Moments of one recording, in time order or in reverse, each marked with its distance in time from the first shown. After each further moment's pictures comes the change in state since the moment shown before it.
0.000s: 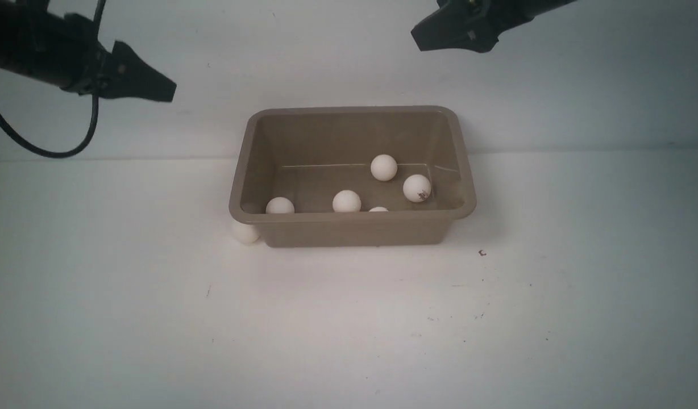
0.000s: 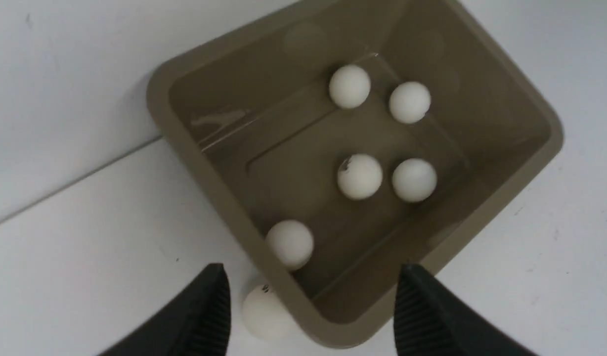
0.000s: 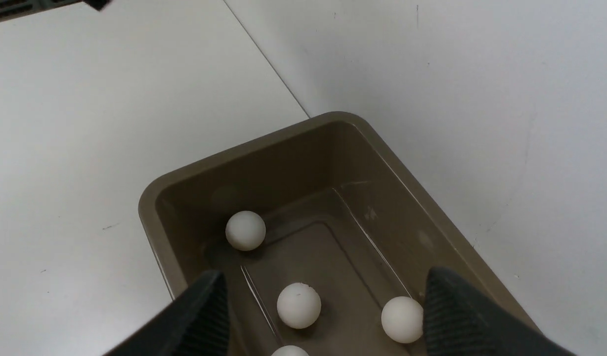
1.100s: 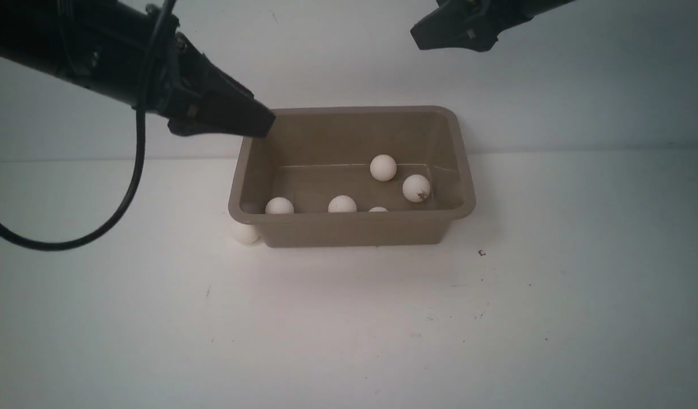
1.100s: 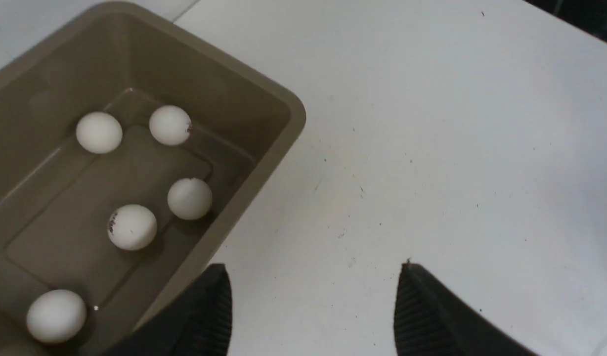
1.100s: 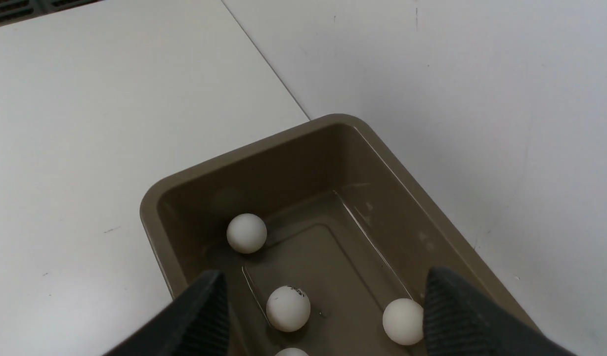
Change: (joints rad) right arm 0.000 0.000 0.000 0.007 -0.001 0.000; left arm -0.235 -0.275 0.317 -0.044 0.012 0.176
